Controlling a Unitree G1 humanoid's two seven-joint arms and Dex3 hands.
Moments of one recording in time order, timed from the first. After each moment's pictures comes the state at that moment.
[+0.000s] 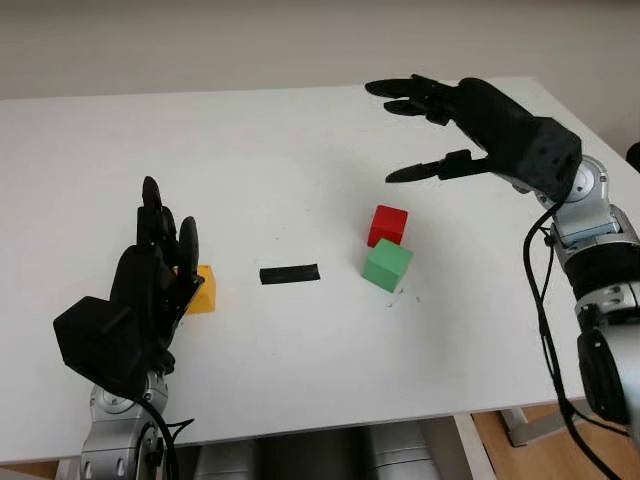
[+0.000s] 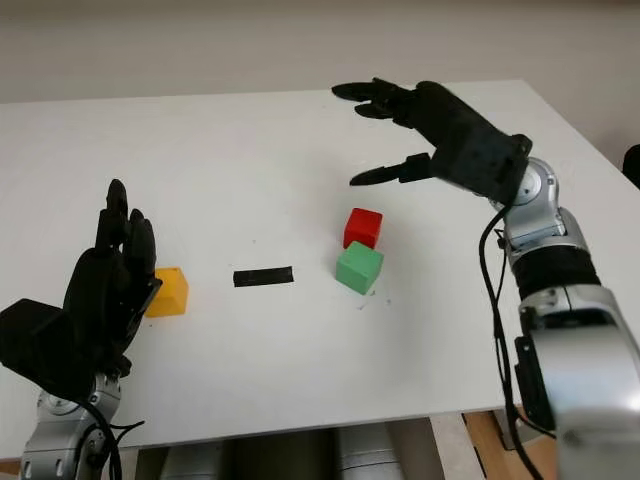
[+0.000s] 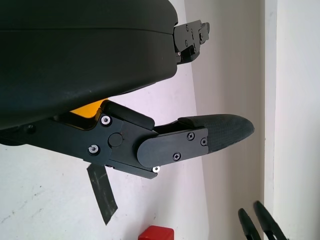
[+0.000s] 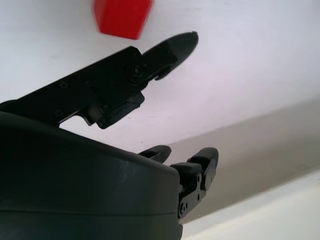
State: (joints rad) left arm 0.03 0.10 0.15 -0.25 -0.07 0.09 -0.03; right arm -1.07 -0.61 0.19 1.01 -0.43 -0.62 0.34
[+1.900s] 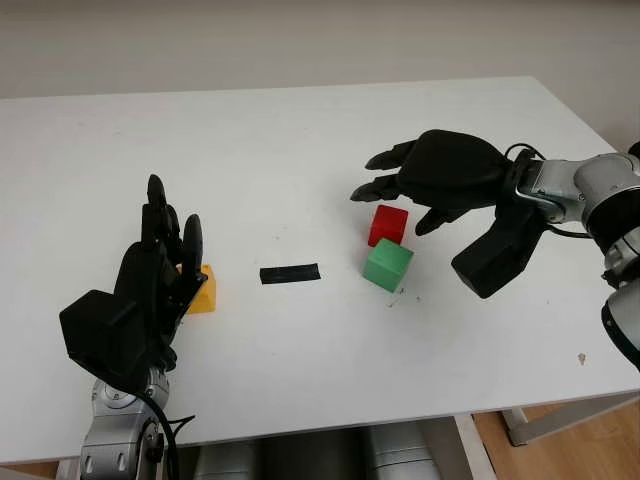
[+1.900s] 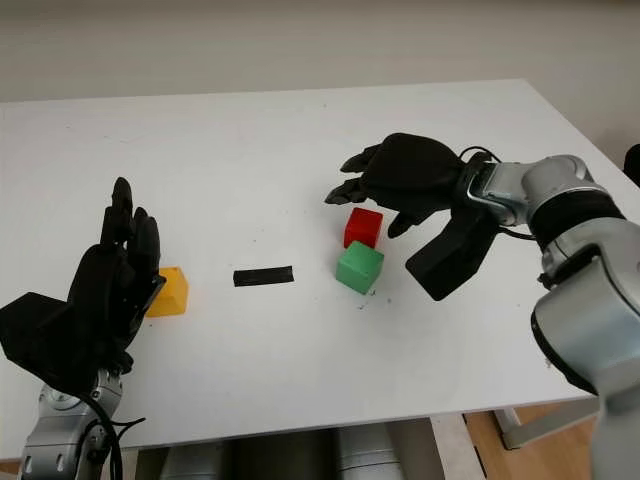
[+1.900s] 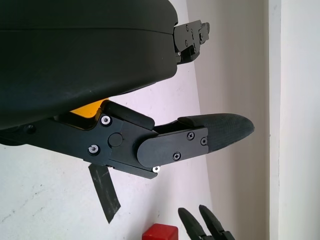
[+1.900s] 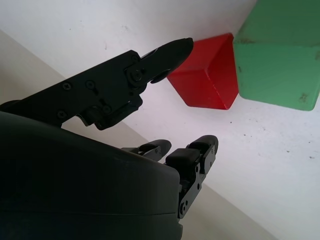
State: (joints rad) left arm 0.02 0.11 0.14 -0.25 -0.07 0.11 -0.02; right arm -1.26 -0.68 0.88 1.23 -1.17 -0.88 -0.54
